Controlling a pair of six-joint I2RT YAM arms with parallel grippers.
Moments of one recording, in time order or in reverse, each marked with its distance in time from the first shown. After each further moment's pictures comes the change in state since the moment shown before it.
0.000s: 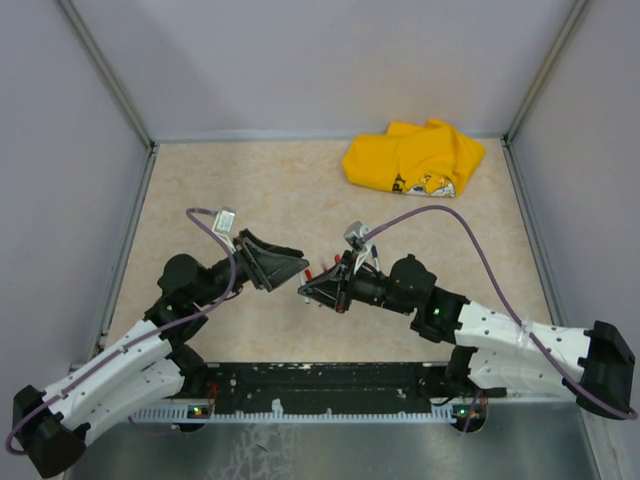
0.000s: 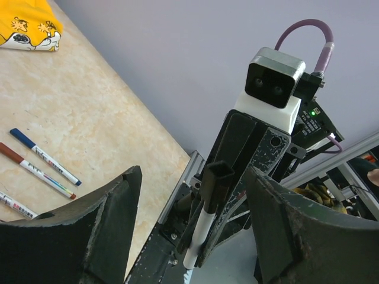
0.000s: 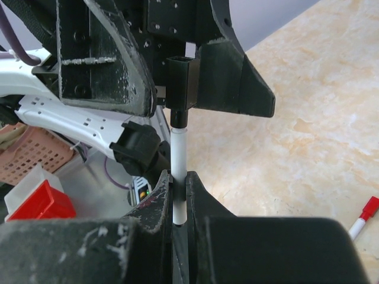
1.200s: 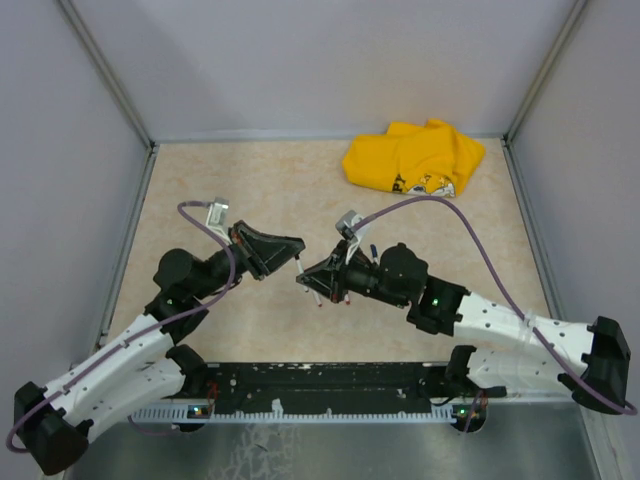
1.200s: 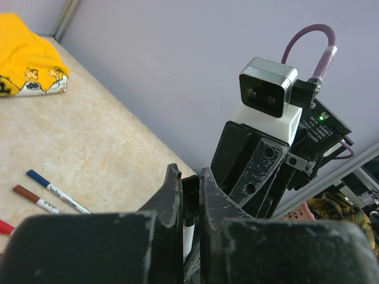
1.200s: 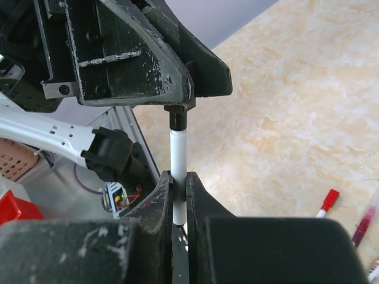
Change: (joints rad) left arm 0.016 0.044 0.040 0.074 0.016 0.051; right arm 0.008 0.046 0.127 -0.171 0.092 -0.068
